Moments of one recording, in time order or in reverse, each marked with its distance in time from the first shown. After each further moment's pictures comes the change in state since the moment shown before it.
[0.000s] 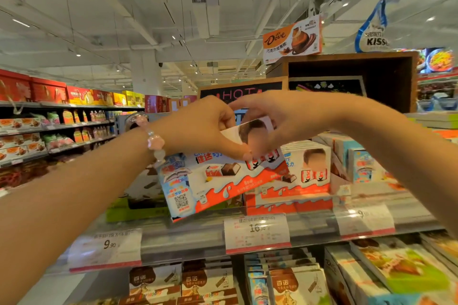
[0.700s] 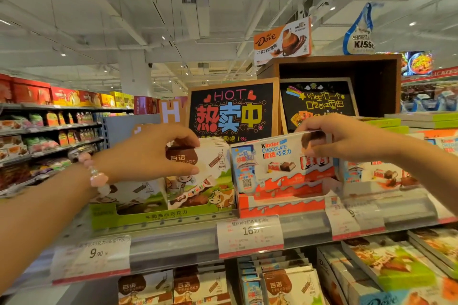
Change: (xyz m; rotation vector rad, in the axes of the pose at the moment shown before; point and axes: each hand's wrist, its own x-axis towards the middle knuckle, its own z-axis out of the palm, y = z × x) left_hand -0.027 -0.064 -0.001 0.121 0.056 0.017; right_hand -0.066 0.080 0.029 0.210 0.191 0.259
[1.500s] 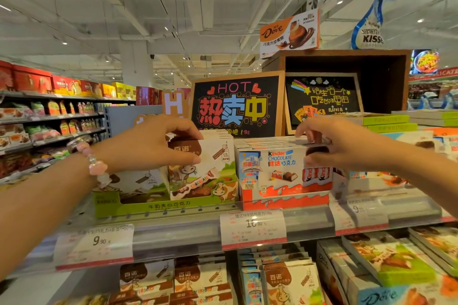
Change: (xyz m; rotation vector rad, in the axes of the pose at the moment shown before) left_hand -0.001 -0.006 0.002 -0.117 0.016 -0.009; right_hand 0.001 0.004 0.016 -0.350 0.062 -0.019
